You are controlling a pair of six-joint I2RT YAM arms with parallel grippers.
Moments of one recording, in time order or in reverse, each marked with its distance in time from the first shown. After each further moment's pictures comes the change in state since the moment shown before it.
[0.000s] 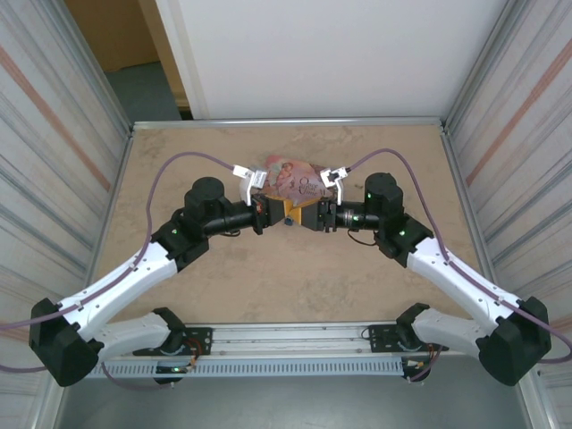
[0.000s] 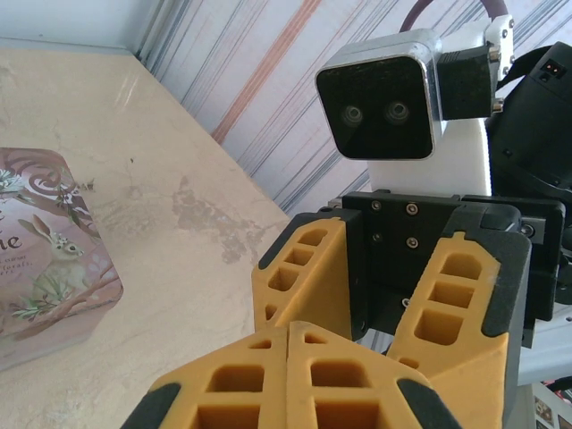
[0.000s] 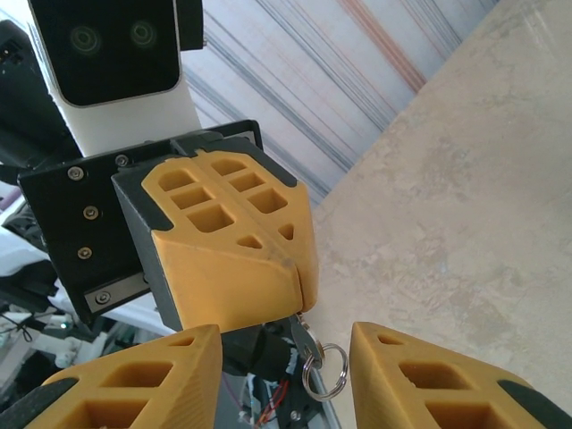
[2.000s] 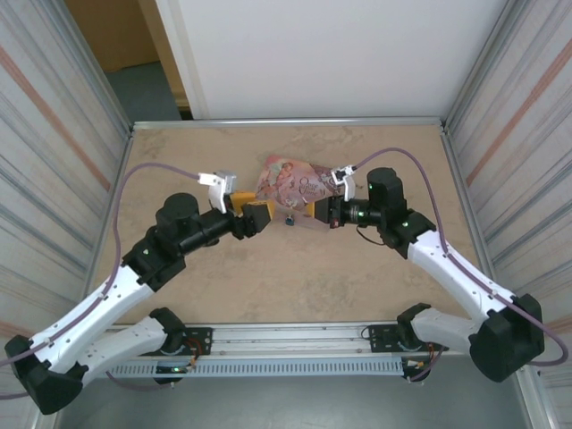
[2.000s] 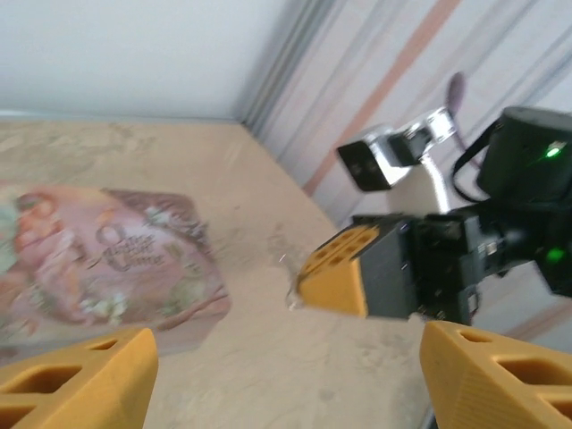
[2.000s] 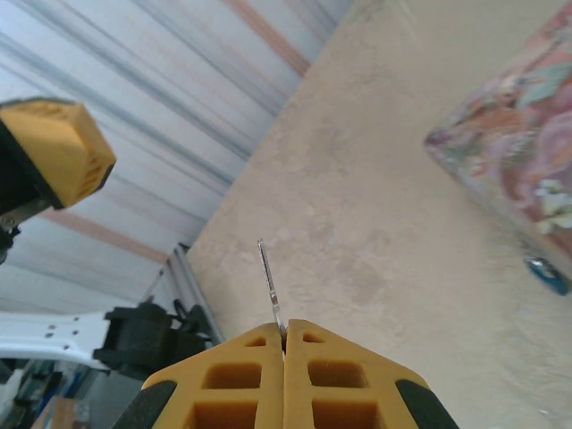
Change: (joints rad) left arm 0.000 -0.235 -0.082 -0.151 -0.305 0.064; right arm -0.138 0.064 0.014 -0.208 0.076 -0.148
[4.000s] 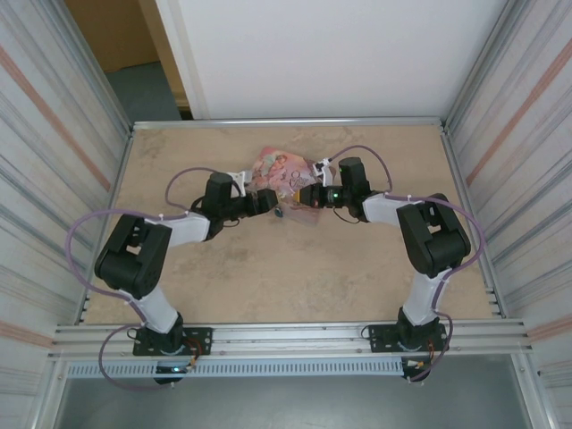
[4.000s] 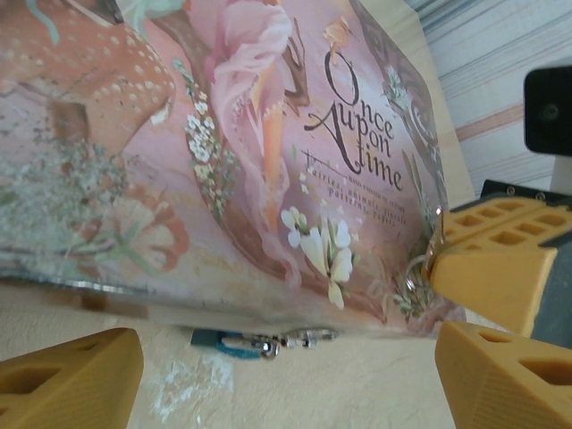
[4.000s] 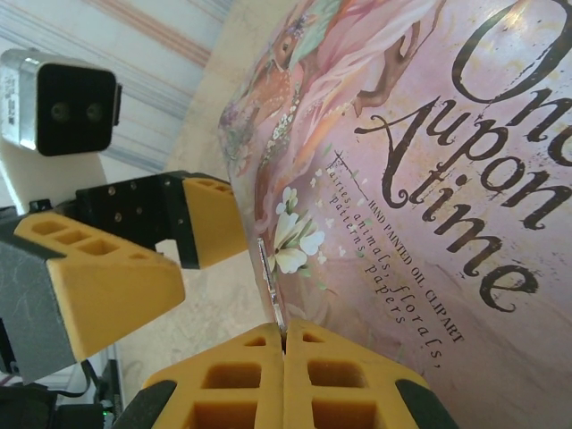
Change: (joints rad) left arm 0.326 0.833 -0.032 0.509 0.330 -0.145; right arm -0.084 0.712 0.137 0.452 -0.108 0.016
